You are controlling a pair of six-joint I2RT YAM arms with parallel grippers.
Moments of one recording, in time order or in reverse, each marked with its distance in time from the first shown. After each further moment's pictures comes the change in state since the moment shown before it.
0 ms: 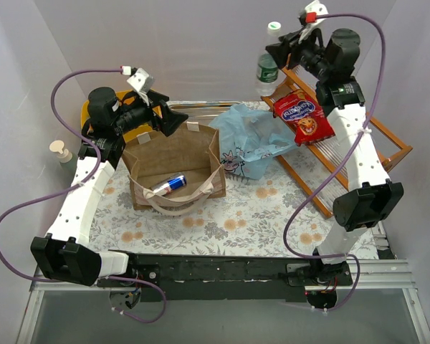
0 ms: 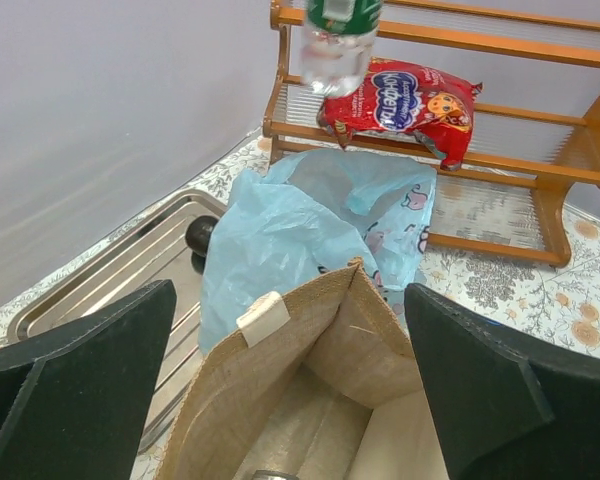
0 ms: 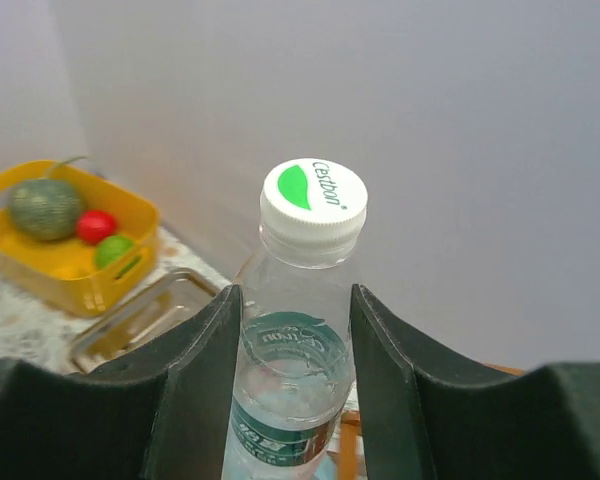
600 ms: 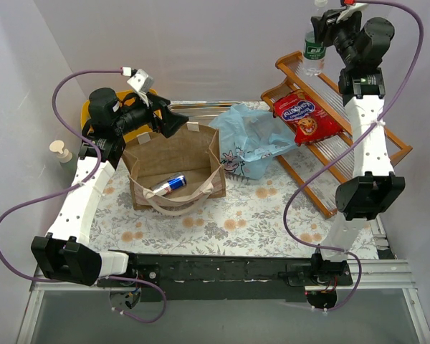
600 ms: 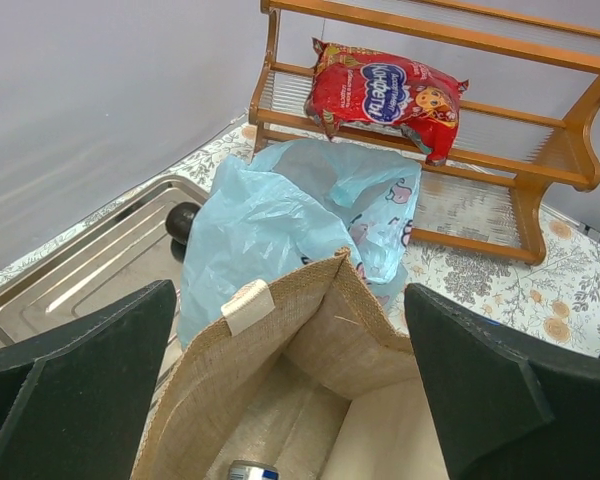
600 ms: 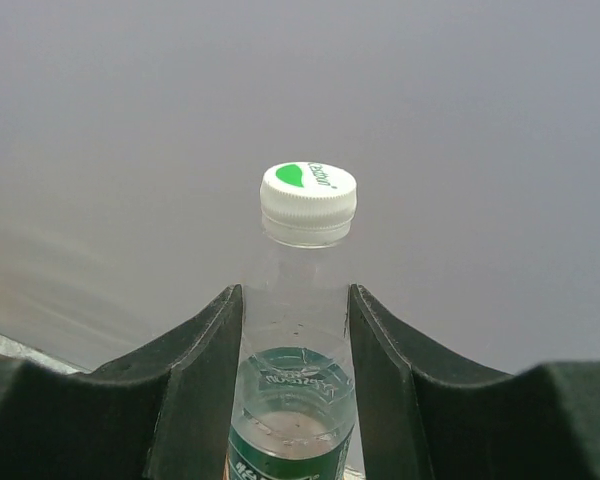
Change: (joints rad) left arm 0.022 0.001 -0.011 -0.014 0.021 -0.045; right arm -0.216 0.085 0.145 0.098 0.189 -0.051
